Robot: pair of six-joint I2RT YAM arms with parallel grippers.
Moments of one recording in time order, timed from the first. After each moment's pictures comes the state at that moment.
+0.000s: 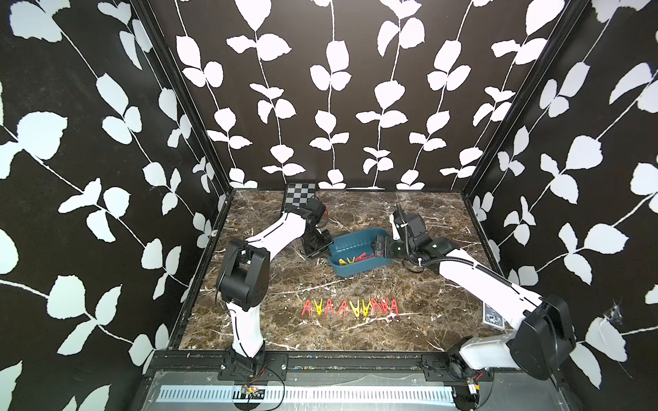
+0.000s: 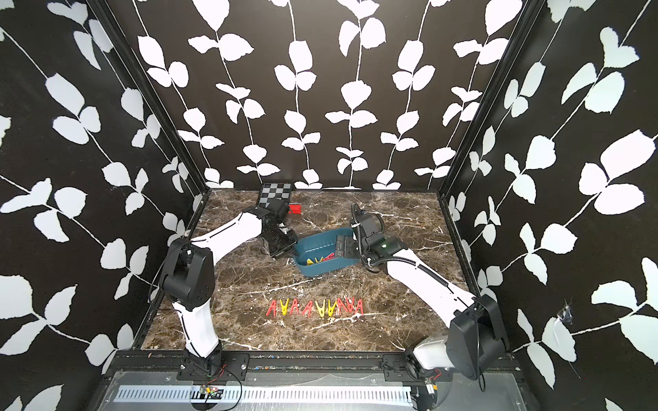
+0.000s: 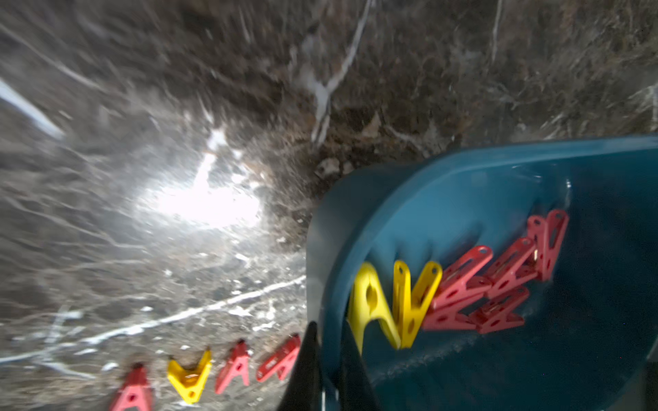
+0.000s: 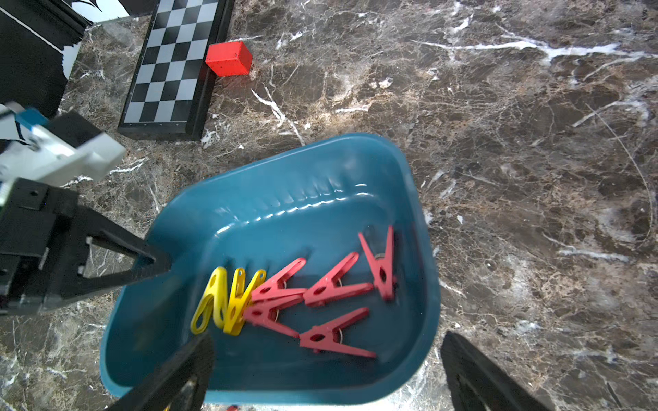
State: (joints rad) left arm -0.47 1.90 1.48 -0.95 0.44 -0.82; right arm 0.58 1.38 1.08 -0.52 0.06 0.48
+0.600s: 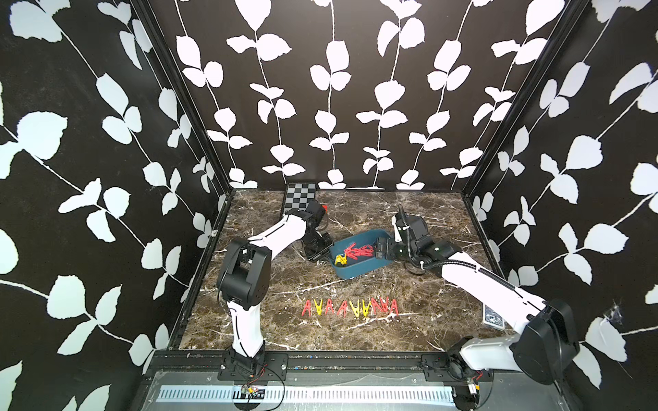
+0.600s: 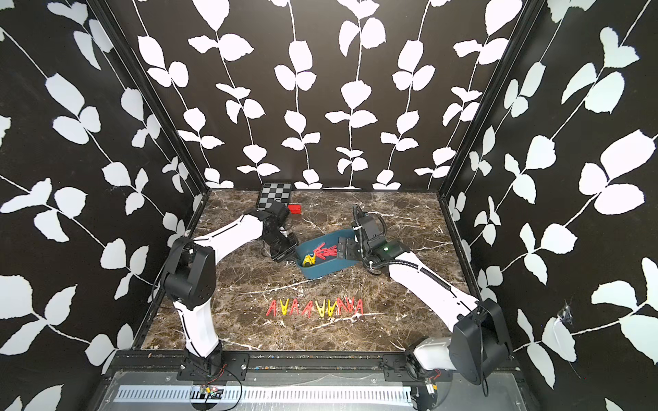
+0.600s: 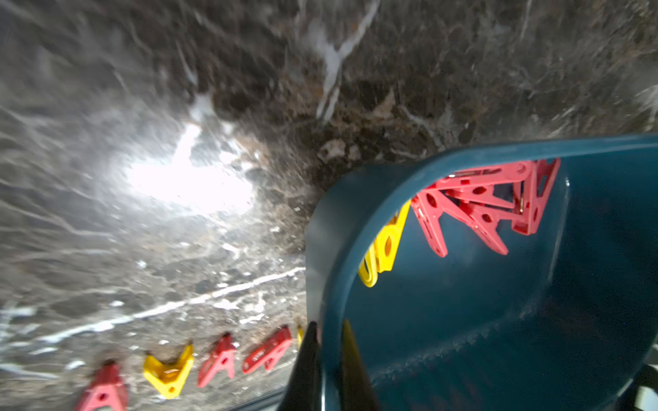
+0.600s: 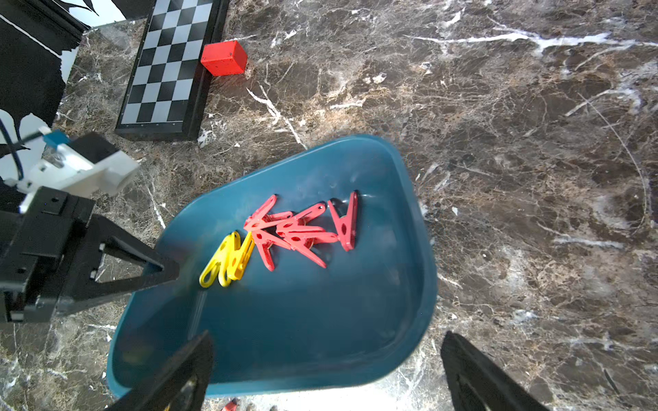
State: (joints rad) left arm -0.46 1.91 1.49 -0.96 0.43 -0.80; right arm 0.58 1.35 1.05 -0.52 0.07 0.50
